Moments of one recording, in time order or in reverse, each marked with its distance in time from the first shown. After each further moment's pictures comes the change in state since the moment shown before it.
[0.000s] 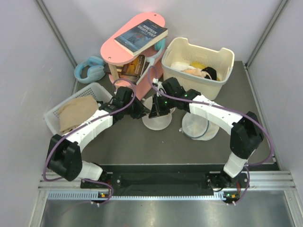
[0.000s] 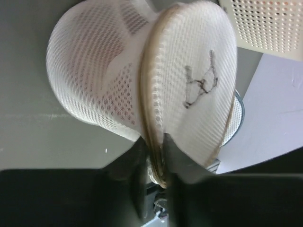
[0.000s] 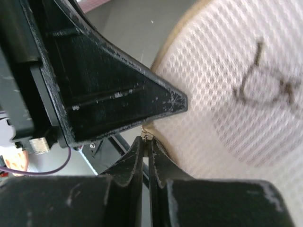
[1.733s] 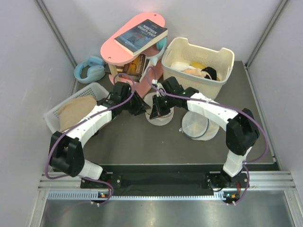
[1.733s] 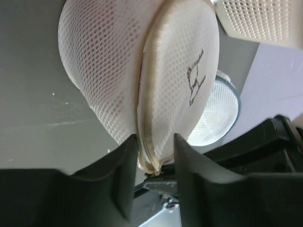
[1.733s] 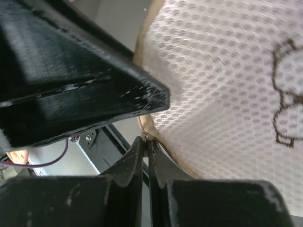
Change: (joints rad) left arm 0.055 0.040 0.074 -0.023 0.107 0.105; right arm -0.030 0.062 0.035 -0.057 -0.057 -0.042
